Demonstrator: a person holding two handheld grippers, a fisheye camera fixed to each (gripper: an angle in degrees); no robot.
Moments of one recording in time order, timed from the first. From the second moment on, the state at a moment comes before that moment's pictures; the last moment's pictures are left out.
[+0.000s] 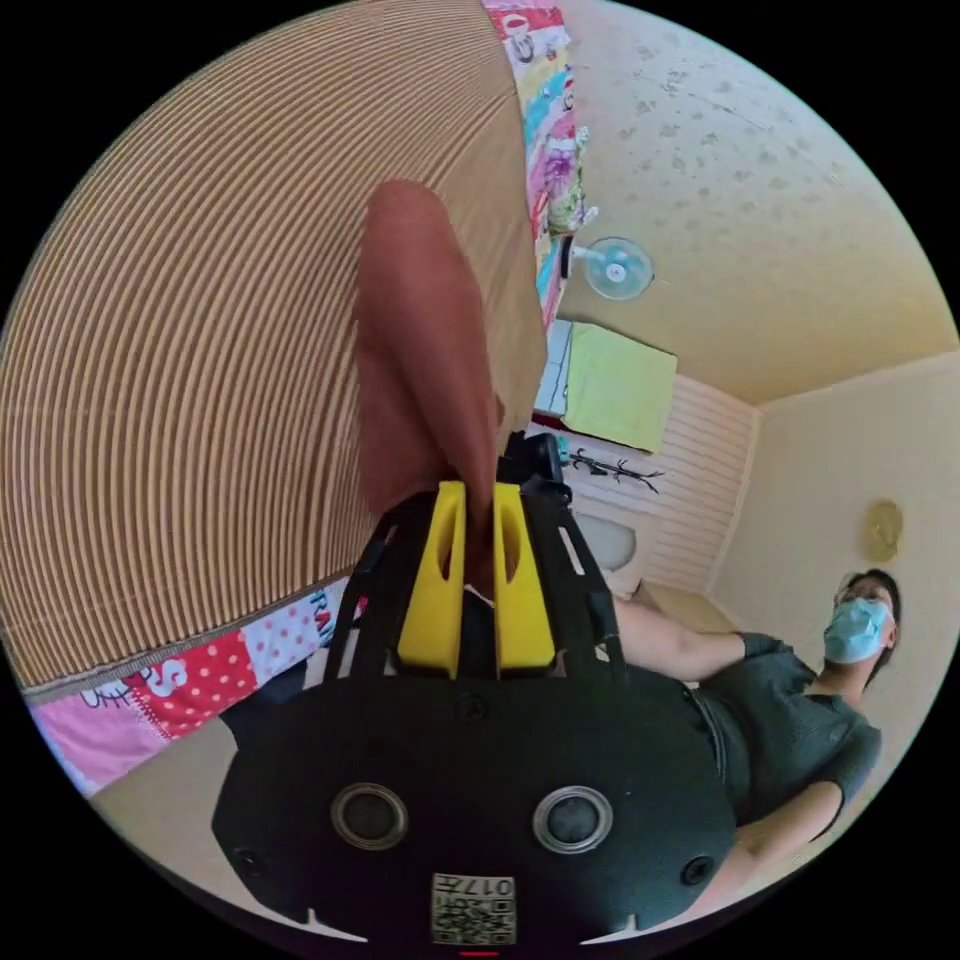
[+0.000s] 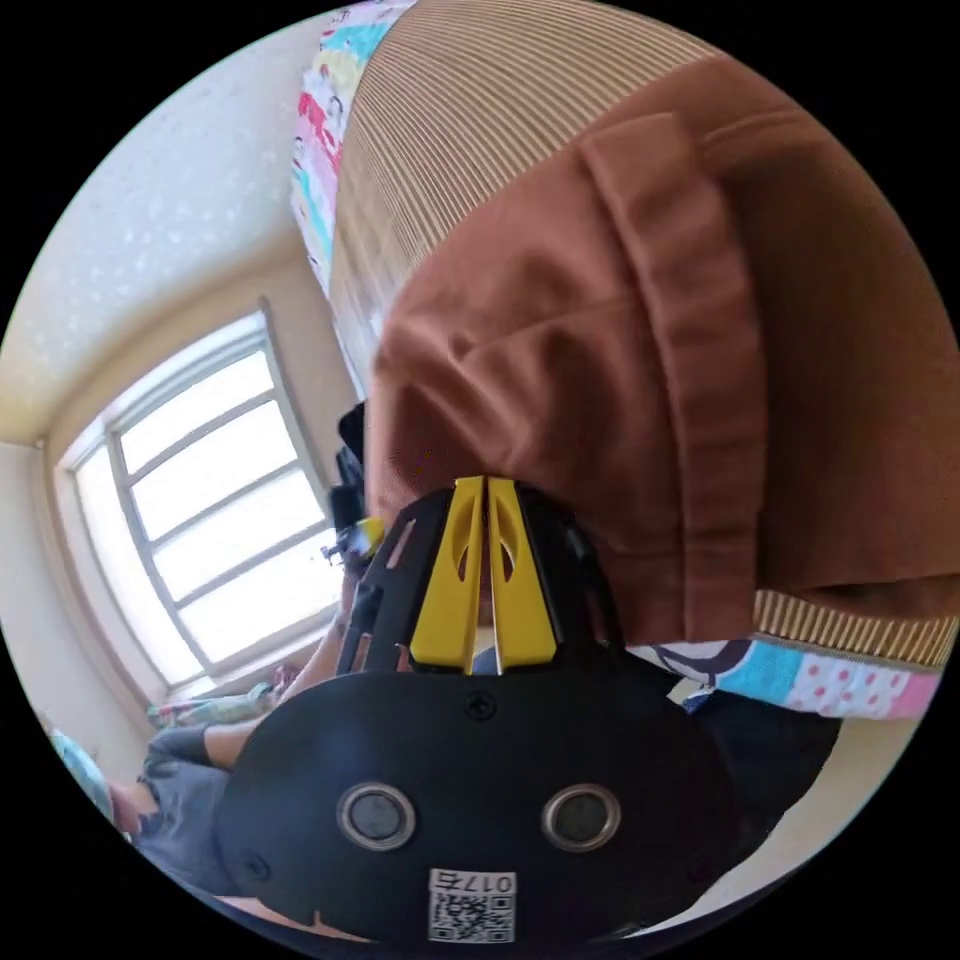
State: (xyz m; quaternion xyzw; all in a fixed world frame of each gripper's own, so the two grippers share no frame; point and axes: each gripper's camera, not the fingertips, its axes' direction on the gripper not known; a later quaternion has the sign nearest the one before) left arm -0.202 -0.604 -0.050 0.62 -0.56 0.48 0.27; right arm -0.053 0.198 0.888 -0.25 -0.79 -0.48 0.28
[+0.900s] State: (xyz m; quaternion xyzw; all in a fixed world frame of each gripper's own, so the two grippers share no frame) left arm -0.127 -0.839 0.019 0.59 -0.79 0.16 0.08; right arm -0.063 -0.057 1.250 -0.43 -0.85 -0.13 0.26
